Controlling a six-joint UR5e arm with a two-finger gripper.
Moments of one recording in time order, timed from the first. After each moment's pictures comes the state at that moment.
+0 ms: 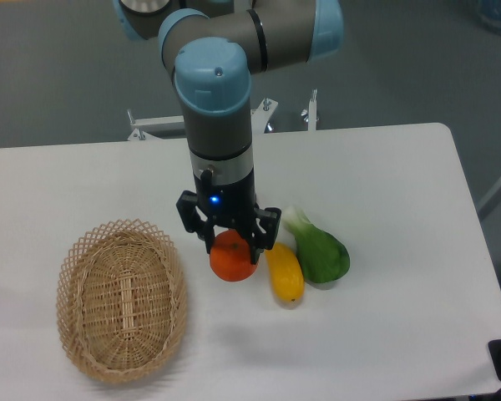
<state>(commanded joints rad) 2.28 -1.82 -1.48 -1.11 1.53 0.62</state>
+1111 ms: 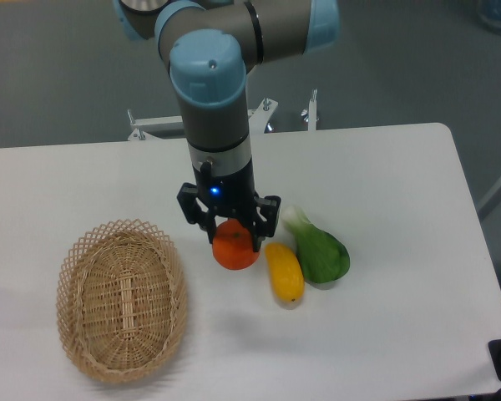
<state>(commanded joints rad) 2.27 -1.80 -1.59 -1.12 1.63 0.53</state>
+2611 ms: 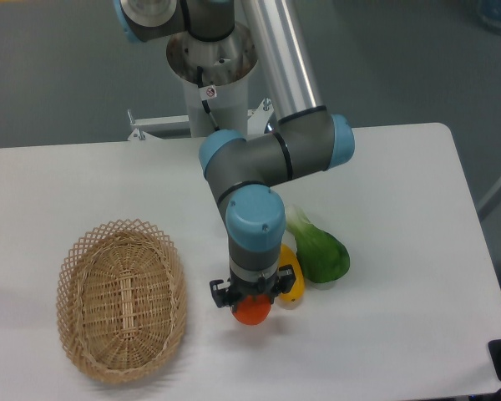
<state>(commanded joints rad) 2.31 -2.15 -1.51 -0.99 1.53 0.11</state>
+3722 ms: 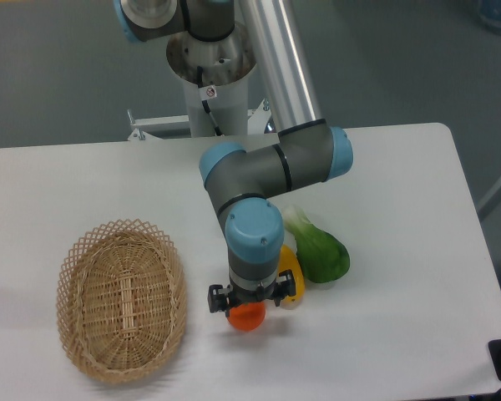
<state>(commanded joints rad) 2.30 -2.05 -1.51 -0.99 1.59 0.16</state>
